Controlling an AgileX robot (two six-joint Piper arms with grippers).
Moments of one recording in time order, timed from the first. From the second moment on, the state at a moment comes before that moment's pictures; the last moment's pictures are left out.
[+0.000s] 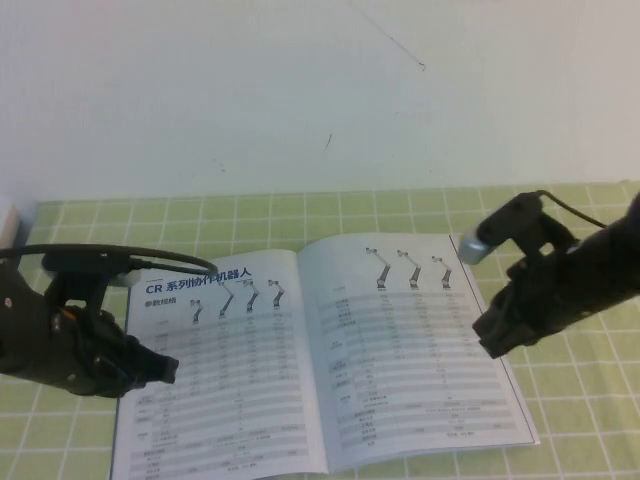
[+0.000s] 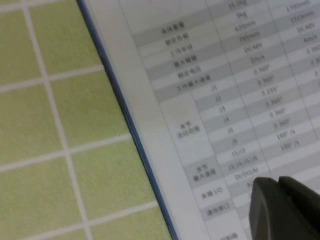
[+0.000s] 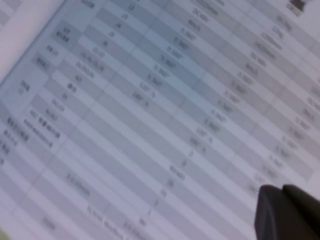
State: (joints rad) right arm 0.29 1.78 -1.04 0.61 0.59 -0.92; left arm -0.15 1.51 -0.78 -0.35 0.48 0.28
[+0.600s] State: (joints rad) right arm 0.36 2.06 -1.22 0.63 0.63 -0.91; left arm -0.15 1.57 -0.79 -0.11 0.39 0.12
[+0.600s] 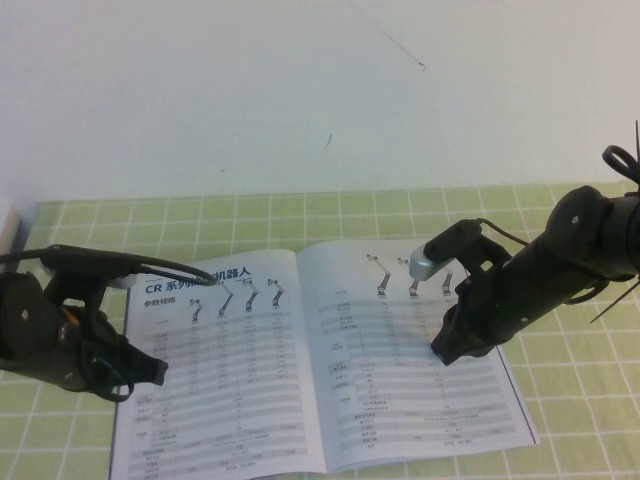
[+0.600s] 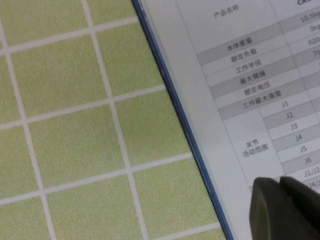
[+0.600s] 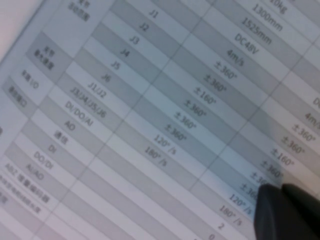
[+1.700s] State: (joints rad) right arm 0.36 2.07 -1.23 0.63 0.64 -0.85; left arm -0.30 1.83 -1.03 -0.02 0.61 0.00
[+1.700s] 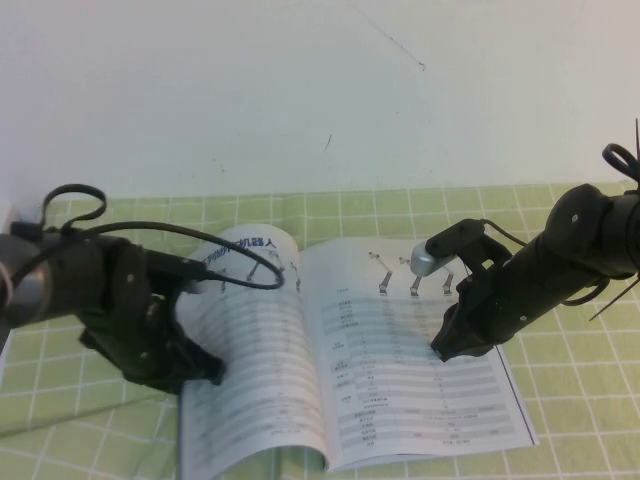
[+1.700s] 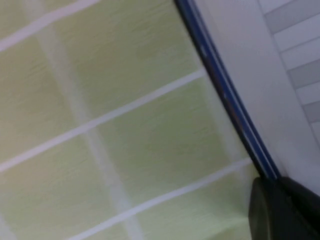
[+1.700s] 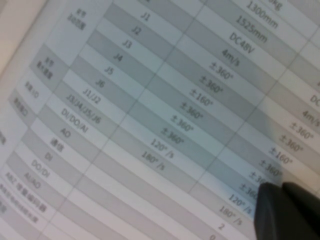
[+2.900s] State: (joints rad) right arm 0.32 1.59 -1.43 -0.37 1.08 -0.11; left arm -0.37 1.55 -1.29 0.27 0.82 -0.09
